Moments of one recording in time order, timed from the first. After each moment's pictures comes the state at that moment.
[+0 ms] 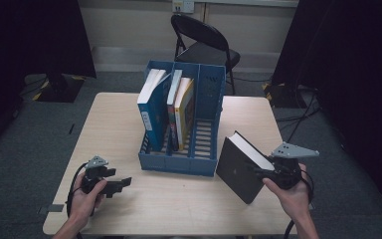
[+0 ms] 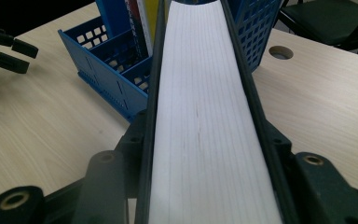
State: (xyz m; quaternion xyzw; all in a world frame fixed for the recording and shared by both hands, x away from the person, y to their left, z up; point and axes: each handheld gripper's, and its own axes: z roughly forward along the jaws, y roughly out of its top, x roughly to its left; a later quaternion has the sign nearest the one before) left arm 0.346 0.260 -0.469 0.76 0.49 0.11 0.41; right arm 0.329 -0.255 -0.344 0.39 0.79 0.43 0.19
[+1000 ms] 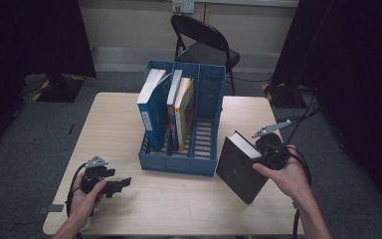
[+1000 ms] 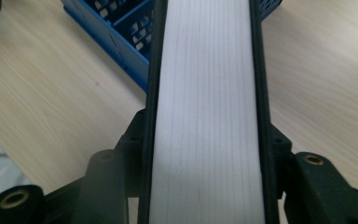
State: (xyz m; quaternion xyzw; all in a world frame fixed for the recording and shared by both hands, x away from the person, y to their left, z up) left arm 0.346 0.262 -0.470 0.76 0.49 0.10 0.41; right arm 0.371 -0.223 -0.317 0.39 0.87 0.27 0.12
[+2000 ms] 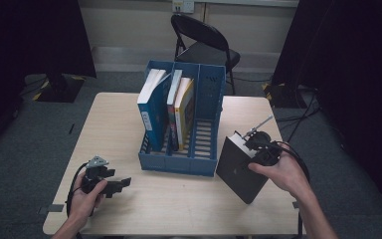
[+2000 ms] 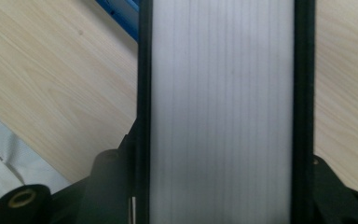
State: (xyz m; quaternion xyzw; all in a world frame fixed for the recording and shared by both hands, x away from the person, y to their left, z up) left arm 0.347 0.262 -0.470 0.77 0.49 0.10 0.40; right arm 0.385 -0.209 -0.320 0.42 0.89 0.15 0.07
